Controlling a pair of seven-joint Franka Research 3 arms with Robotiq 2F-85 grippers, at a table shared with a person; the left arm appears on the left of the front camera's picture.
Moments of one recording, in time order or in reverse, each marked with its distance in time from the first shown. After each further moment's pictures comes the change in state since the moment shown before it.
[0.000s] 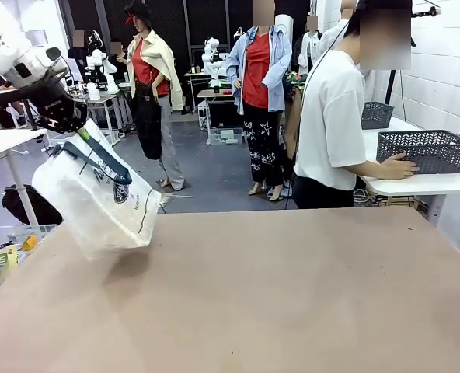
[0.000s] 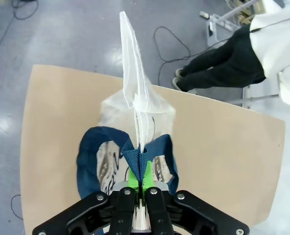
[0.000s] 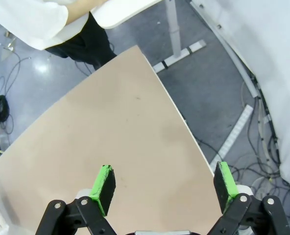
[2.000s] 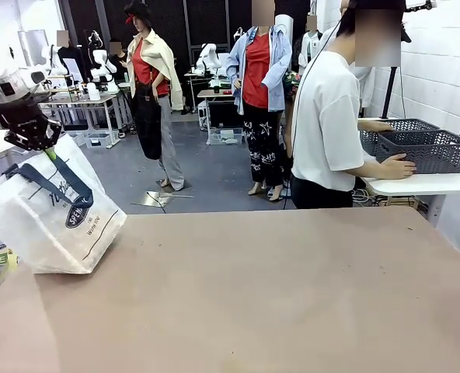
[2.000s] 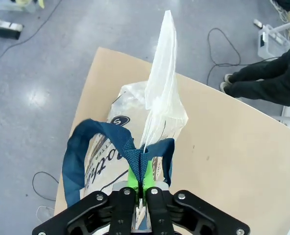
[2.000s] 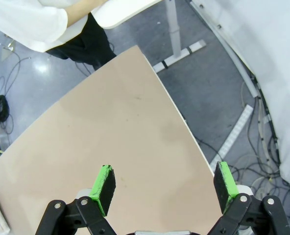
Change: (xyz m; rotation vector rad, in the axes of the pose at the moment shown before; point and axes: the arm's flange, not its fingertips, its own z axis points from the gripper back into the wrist) left arm 0.006 0.069 -0.024 0.226 0.048 0.109; right arm 0.000 0.000 0.000 0.000 0.000 0.000
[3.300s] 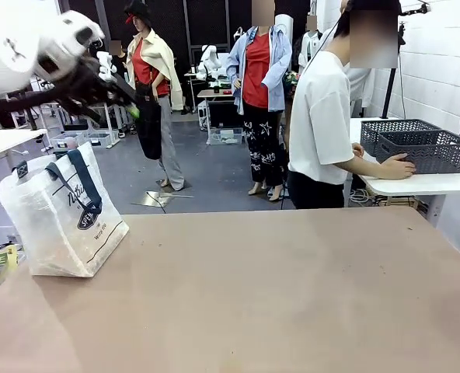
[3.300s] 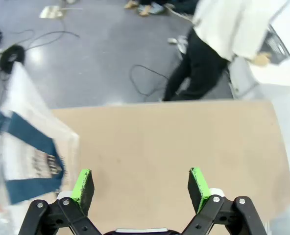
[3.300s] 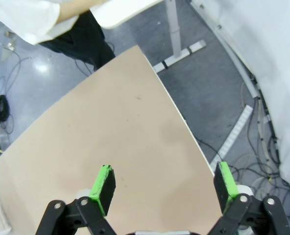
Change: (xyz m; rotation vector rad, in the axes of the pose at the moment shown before) left arm -0.154 -0.165 0.096 -0.281 -0.342 -0.391; right arm 0.000 0.001 0.000 0.000 0.000 0.002
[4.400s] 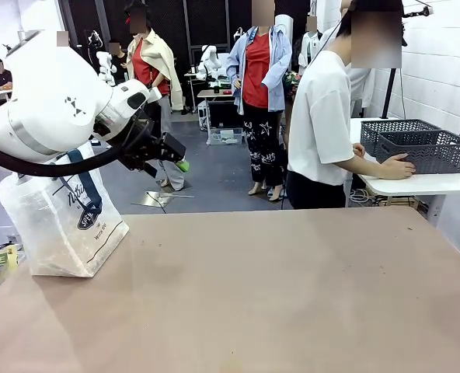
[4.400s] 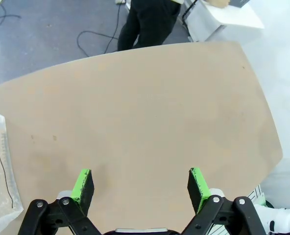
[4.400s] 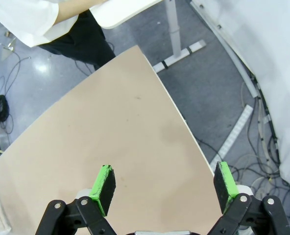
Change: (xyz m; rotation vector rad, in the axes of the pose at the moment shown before) left arm -0.071 -0.053 -0.083 -0.214 0.150 -0.100; right arm 0.000 0.000 0.000 0.000 0.000 -0.001
